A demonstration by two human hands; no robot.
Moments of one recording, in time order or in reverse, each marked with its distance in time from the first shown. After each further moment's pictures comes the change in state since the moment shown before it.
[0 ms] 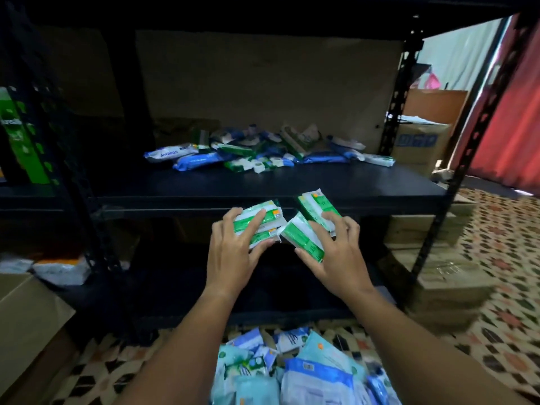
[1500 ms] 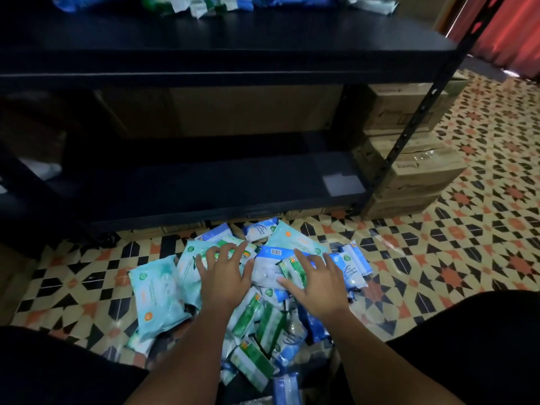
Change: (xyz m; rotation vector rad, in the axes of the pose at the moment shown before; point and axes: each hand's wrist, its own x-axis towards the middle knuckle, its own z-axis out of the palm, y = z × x) left_hand -0.244 0.031 0.116 0.044 -0.748 -0.305; right_hand -0.260 0.026 0.066 -0.070 -0.843 0.424
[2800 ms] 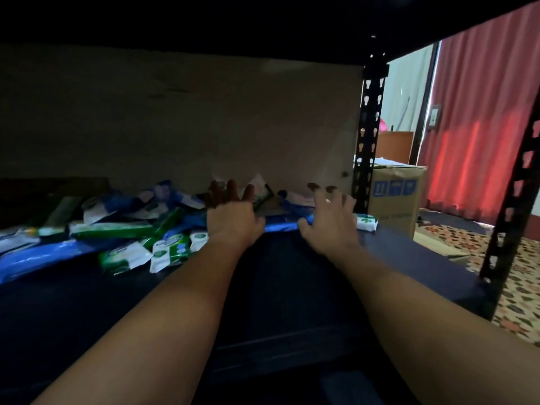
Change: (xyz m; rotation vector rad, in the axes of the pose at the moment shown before) left_hand 0.474 0.190 -0.313 0.243 0.453 0.169; right_hand 0.406 -0.020 -0.400 0.142 0.743 -0.006
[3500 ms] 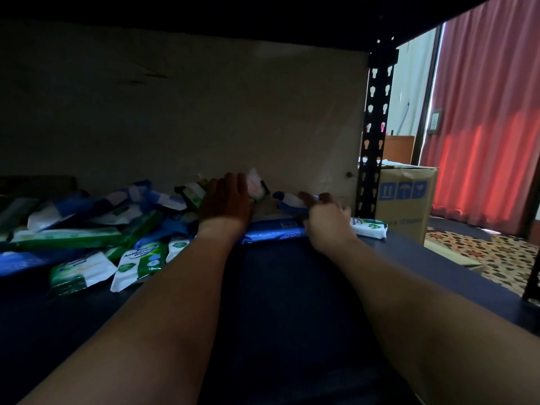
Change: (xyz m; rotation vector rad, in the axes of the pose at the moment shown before) left_hand 0.058 0.002 0.036 0.103 0.203 0.068; right_hand 0.054 0.019 0.037 -0.110 -0.096 -0.117
